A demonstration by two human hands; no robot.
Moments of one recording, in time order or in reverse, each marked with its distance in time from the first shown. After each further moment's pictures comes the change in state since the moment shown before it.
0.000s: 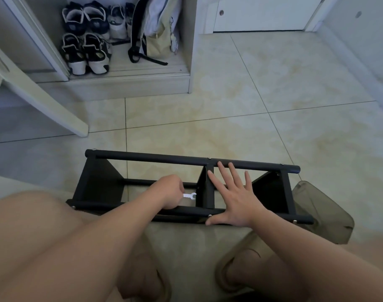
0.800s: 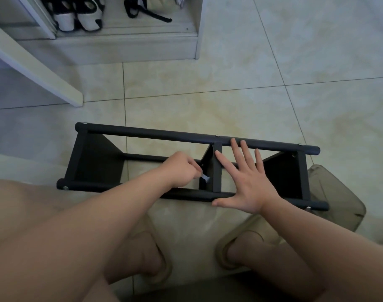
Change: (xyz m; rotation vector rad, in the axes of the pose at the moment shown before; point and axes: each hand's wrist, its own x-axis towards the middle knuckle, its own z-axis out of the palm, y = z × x) left_hand 0.016 0.013 0.006 -0.502 -0.048 -0.054; right_hand 0.006 0.011 0.008 0.072 0.144 -0.062
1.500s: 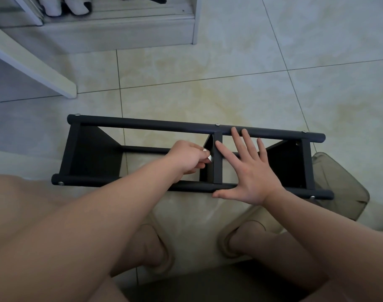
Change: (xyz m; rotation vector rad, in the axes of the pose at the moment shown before) left_hand 0.018 0.008 0.016 -0.439 0.003 -0.131; right_hand -0.001 -0.001 0.000 -0.001 0.034 0.008
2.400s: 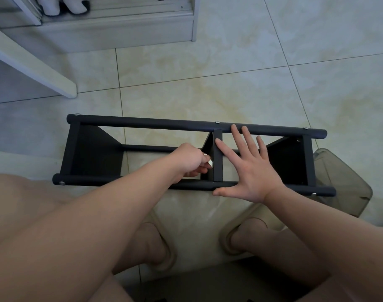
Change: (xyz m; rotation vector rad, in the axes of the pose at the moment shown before) left_hand -0.005 0.000 0.006 0.084 -0.085 -0.075; right_hand -0.001 0.000 0.001 0.011 0.006 0.001
